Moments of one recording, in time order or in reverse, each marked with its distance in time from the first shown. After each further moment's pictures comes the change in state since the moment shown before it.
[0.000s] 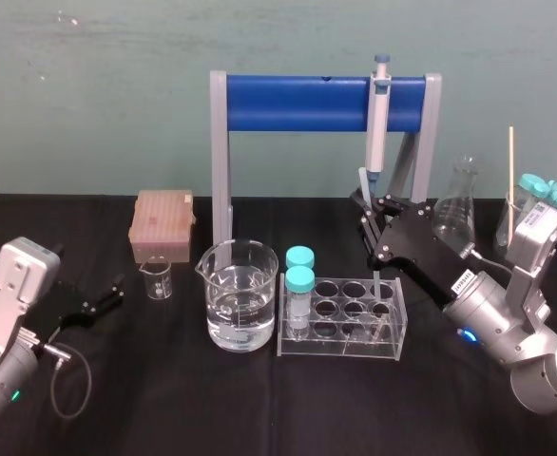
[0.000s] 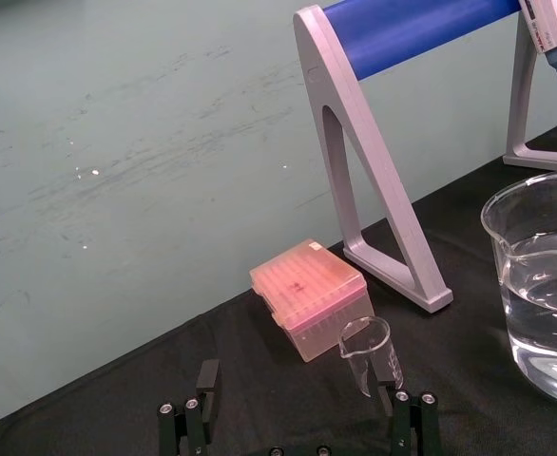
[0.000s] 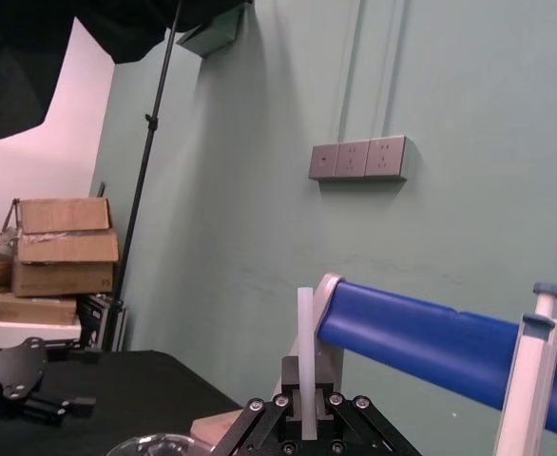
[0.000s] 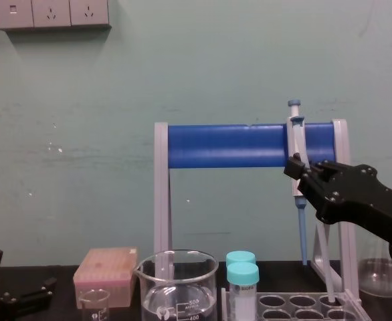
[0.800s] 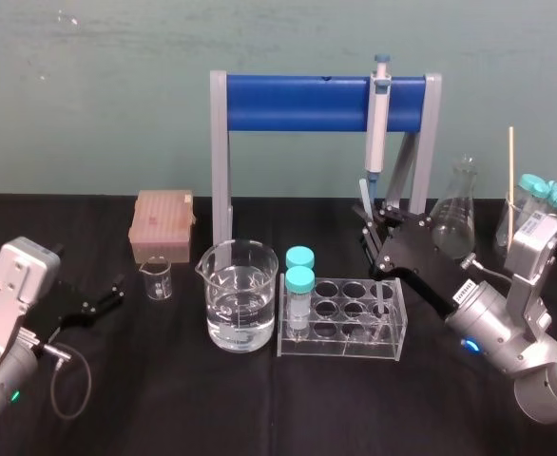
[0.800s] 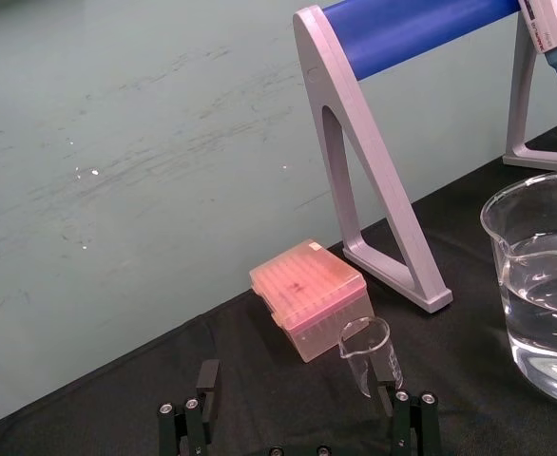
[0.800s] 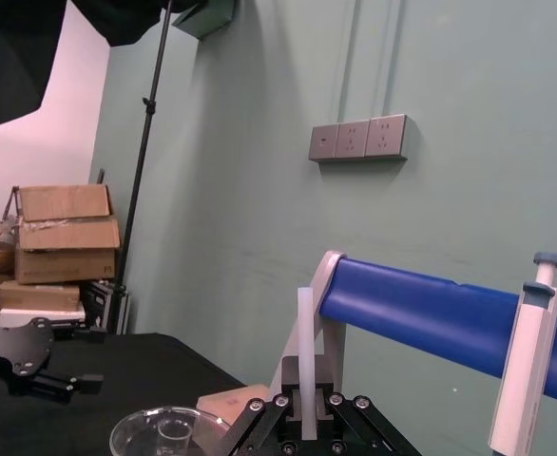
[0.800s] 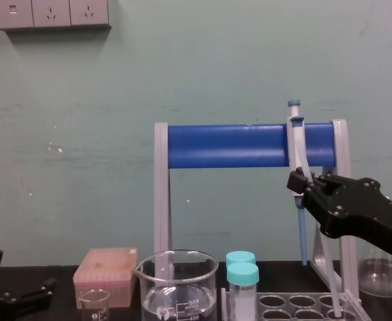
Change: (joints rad) left arm 0.000 0.000 0.000 0.000 0.000 0.000 0.000; right arm -0.020 0.014 -0.008 -0.010 -0.004 0.021 -0.015
